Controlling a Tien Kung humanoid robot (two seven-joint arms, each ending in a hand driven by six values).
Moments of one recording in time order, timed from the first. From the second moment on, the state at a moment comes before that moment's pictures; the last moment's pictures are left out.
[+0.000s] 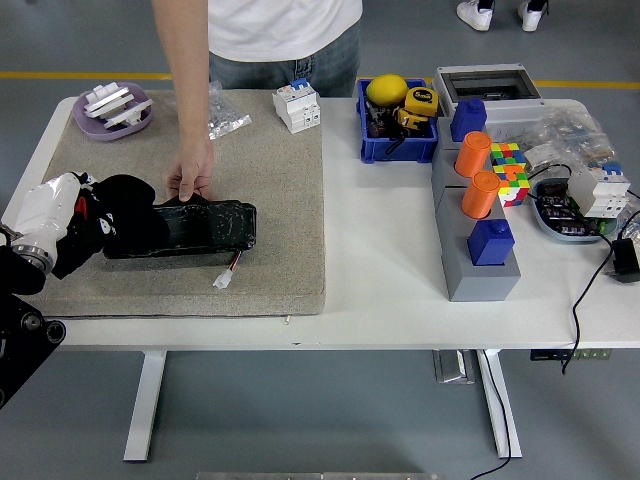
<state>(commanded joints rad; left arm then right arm) -0.33 0.46 -1.01 -1.18 1.89 0.36 0.30 0.18 -0.46 0.13 0.39 0.01 0.03 -0.25</state>
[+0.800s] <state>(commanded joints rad) -0.46 0.36 -0.72 -1.23 1.84 0.37 0.32 0.18 -0.46 0.14 0.40 0.00 0.03 -0.26</state>
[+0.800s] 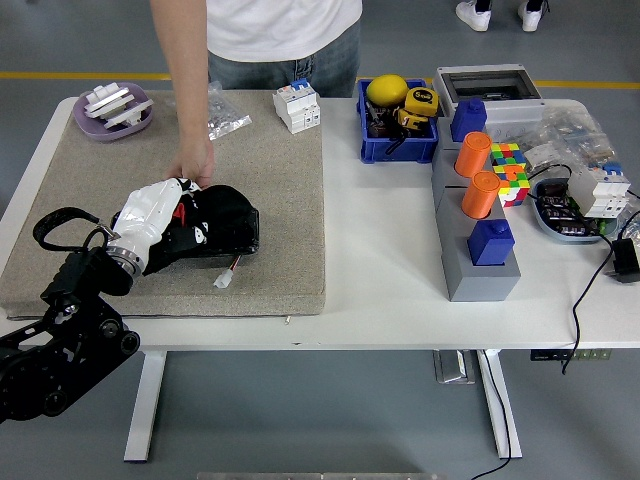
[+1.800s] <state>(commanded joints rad) -0.44 0.40 -0.74 -1.21 1.87 0.41 0.37 0.18 -0.46 0.14 0.40 -0.01 0.03 -0.26</state>
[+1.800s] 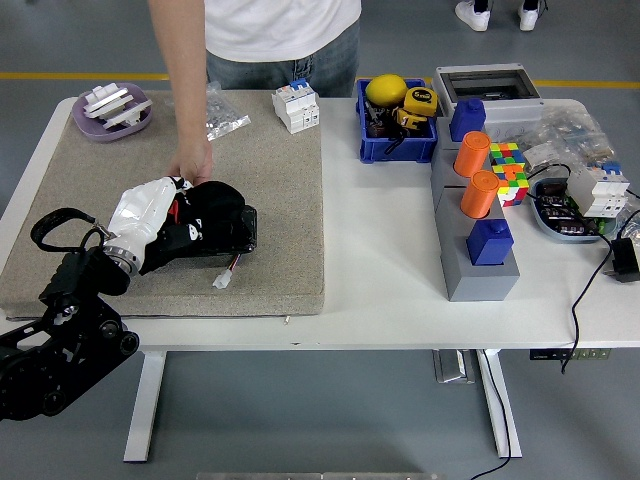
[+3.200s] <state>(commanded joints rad) -0.41 0.41 -0.82 -1.20 1.92 0.41 0.36 0.18 -0.46 0.13 0.39 0.01 0.04 -0.25</state>
